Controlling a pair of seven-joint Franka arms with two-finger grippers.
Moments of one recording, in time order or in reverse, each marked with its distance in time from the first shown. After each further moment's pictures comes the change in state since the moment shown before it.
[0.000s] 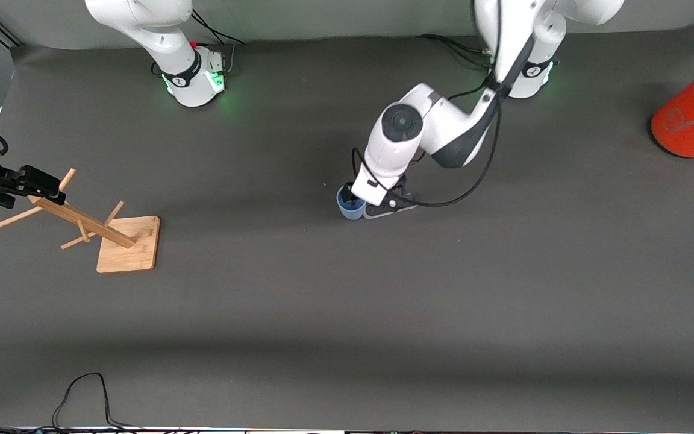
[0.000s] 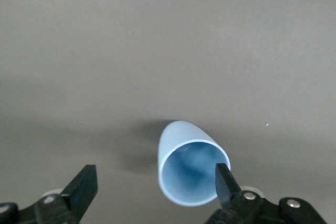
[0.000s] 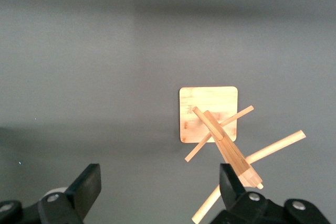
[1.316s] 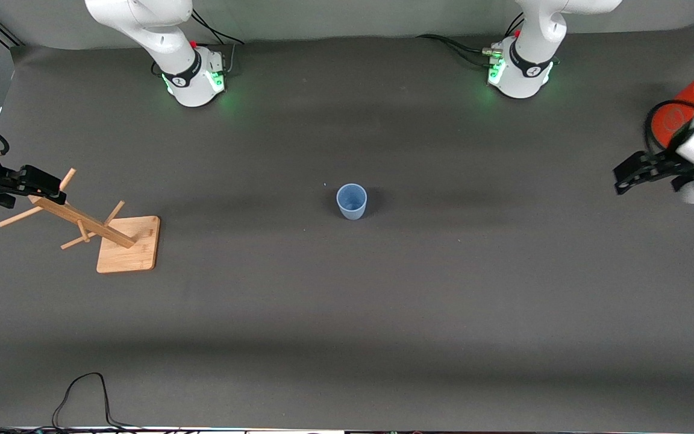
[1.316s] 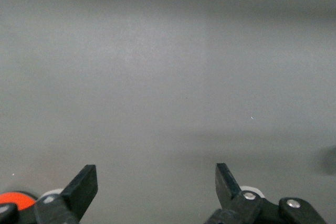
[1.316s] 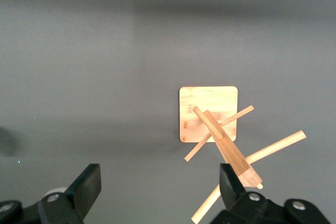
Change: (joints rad) left arm 0.459 -0.386 0.267 0.138 0.071 -0.558 0.927; right arm 0.000 0.000 0.000 -0.001 -0.001 -0.001 -0.004
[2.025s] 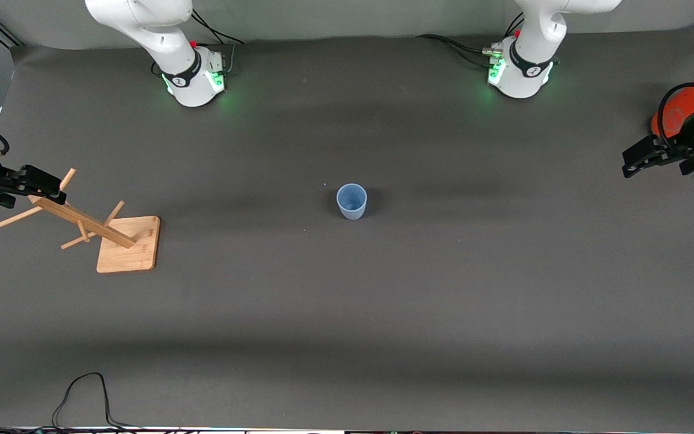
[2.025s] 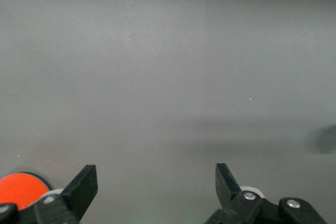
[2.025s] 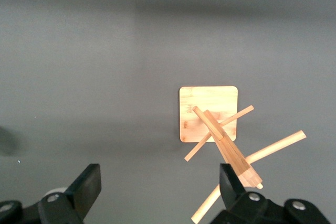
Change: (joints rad) left arm 0.002 0.002 -0.007 0.044 -0.003 -0.104 0.009; right arm 0.000 0.000 0.000 0.000 0.000 -0.001 -0.001
